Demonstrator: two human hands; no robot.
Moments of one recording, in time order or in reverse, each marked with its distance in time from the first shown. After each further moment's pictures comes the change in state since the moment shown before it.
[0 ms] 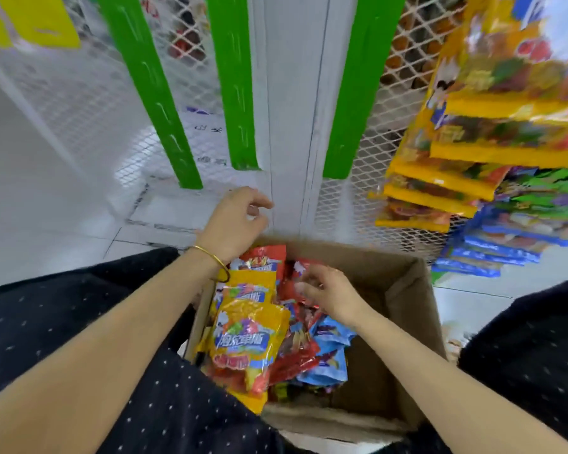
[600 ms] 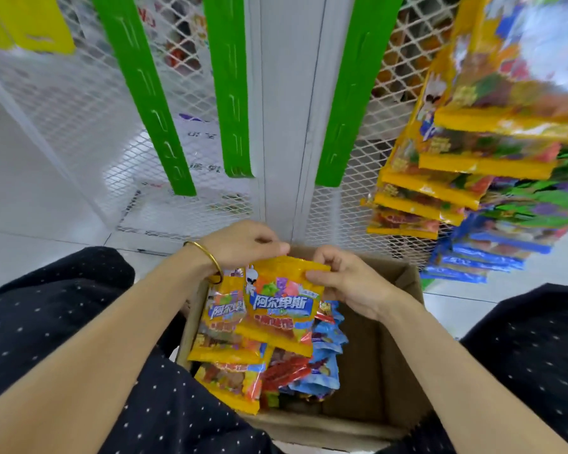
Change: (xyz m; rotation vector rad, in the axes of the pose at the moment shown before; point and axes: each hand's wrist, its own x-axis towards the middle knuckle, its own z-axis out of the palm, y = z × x) left_hand -0.006 0.023 -0.005 0.147 -0.544 -0.079; right_hand -0.019 -0.025 -0.056 0.707 -0.193 -0.016
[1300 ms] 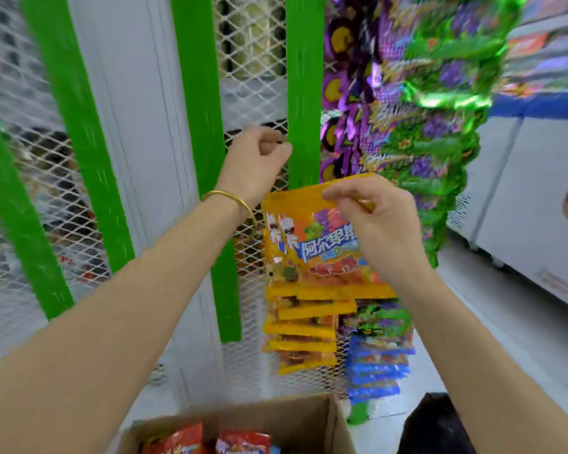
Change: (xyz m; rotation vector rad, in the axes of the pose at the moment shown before) left_hand 0.024 0.309 -0.117 -0.351 0.759 0.670; right_hand -0.144 -0.237 -0.090 -0.685 1.015 -1.053
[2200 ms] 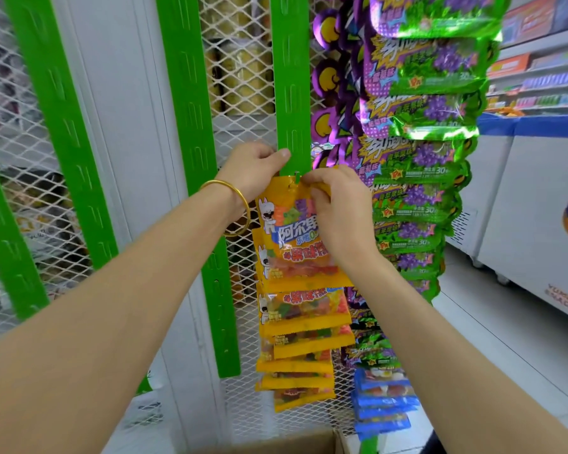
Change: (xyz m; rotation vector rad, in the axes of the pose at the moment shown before) left_hand 0.029 0.021 -0.004 0.146 -0.130 -0.066; right_hand 0.055 0.006 0.035 -0.248 0.114 -0.032
